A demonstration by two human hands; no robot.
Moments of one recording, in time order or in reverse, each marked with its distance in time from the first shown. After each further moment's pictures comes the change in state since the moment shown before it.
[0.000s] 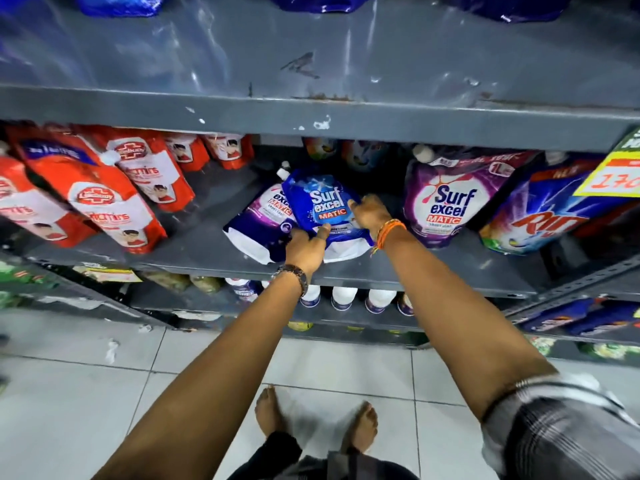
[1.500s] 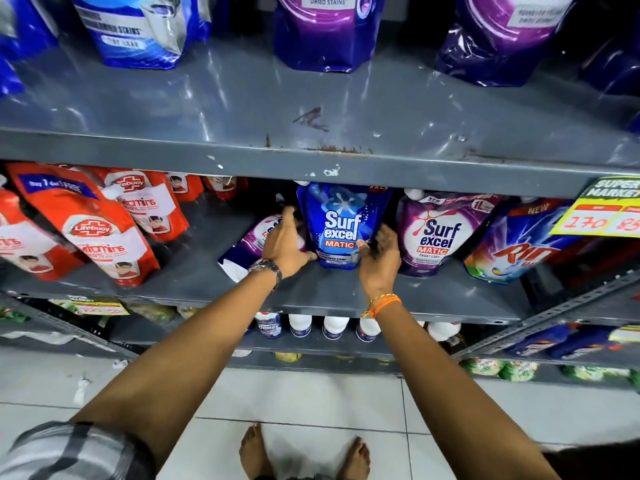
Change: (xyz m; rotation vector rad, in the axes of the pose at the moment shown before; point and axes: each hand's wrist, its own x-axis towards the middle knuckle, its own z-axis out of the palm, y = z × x) left_hand 0.053 0.033 -0.034 0.592 0.068 0.598; right_hand -0.058 0.029 0.001 0.321 0.455 -0.306
